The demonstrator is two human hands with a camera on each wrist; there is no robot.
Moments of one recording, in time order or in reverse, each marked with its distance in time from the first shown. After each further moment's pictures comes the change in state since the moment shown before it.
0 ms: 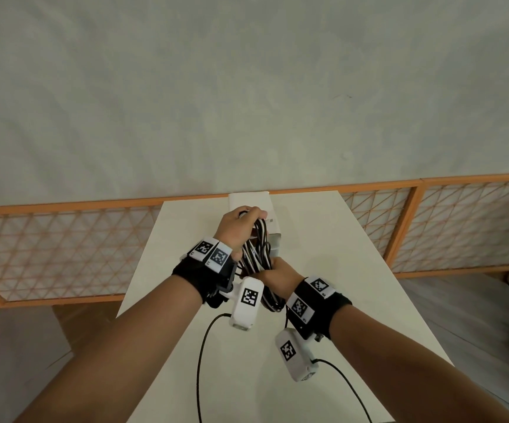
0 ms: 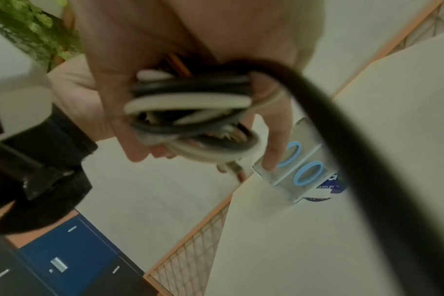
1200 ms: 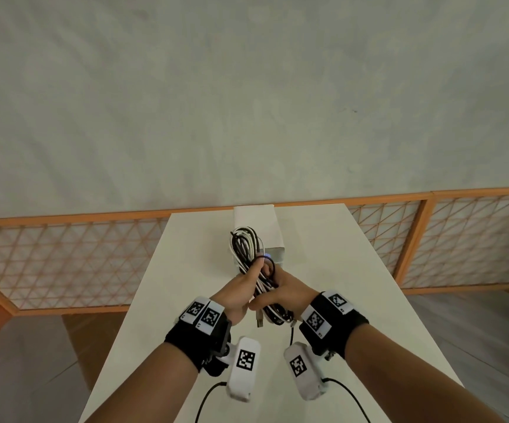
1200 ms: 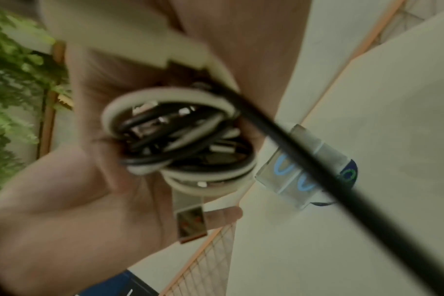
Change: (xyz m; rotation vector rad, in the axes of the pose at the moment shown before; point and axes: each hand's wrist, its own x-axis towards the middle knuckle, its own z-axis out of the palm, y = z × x) left_hand -0.042 -0.047 0.000 0.076 -0.195 -0.278; right_hand 0.000 0.002 -0.025 -0.084 -0.178 -0.073
